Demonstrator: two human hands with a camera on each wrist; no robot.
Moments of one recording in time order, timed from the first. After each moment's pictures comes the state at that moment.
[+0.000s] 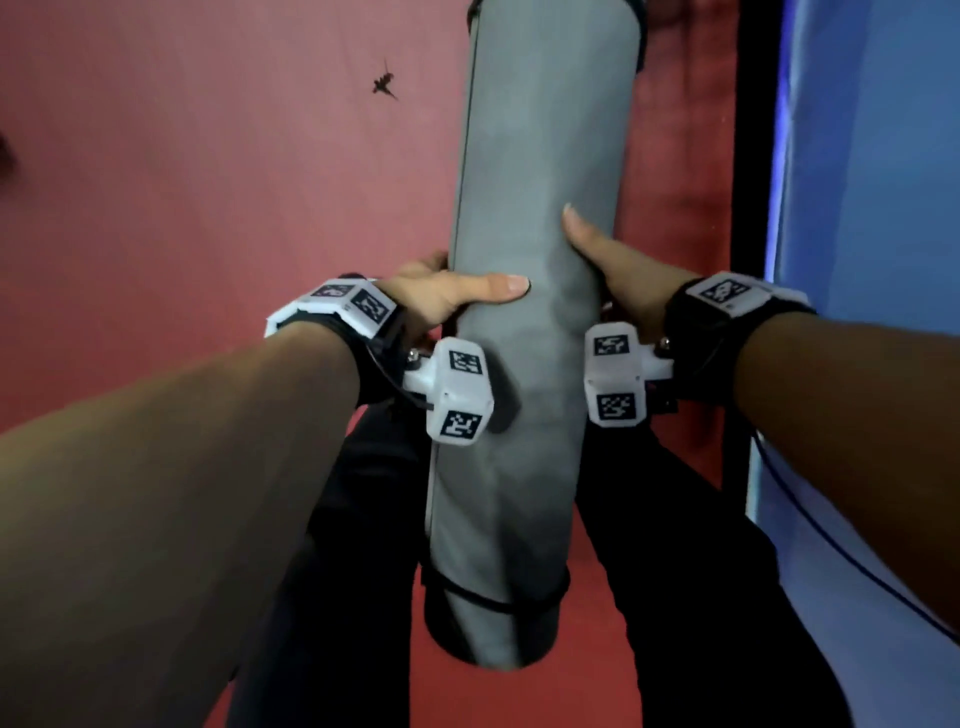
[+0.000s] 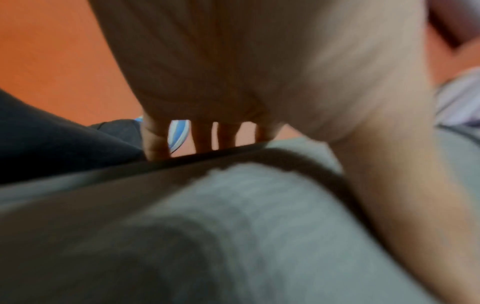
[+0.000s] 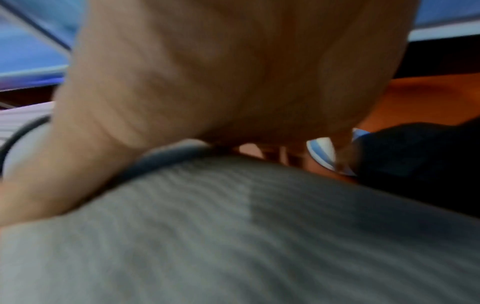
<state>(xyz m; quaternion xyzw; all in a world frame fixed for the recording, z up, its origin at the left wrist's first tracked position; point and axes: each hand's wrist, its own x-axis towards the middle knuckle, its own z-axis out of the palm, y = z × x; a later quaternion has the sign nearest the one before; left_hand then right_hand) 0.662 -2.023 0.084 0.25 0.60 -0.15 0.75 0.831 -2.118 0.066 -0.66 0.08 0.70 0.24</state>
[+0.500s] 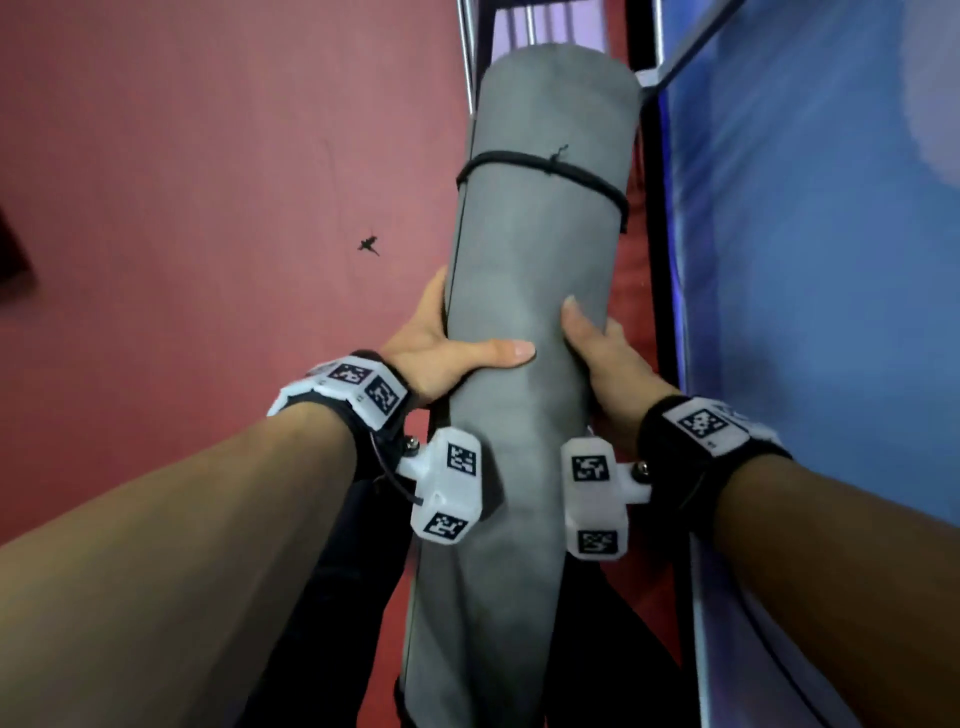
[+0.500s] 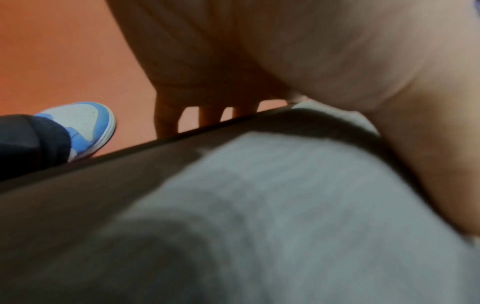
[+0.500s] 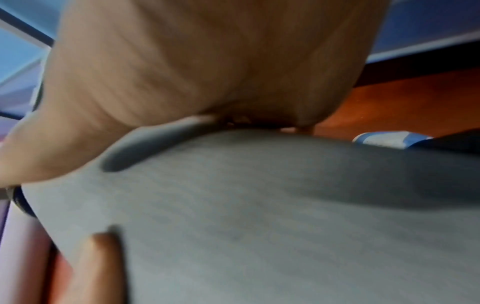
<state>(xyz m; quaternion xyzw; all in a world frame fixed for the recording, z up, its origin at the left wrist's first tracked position) 0.741 -1.988 0.110 0.41 0.53 -0.02 0.74 0.889 -2.098 0.098 -0.70 0.06 0.63 0.33</state>
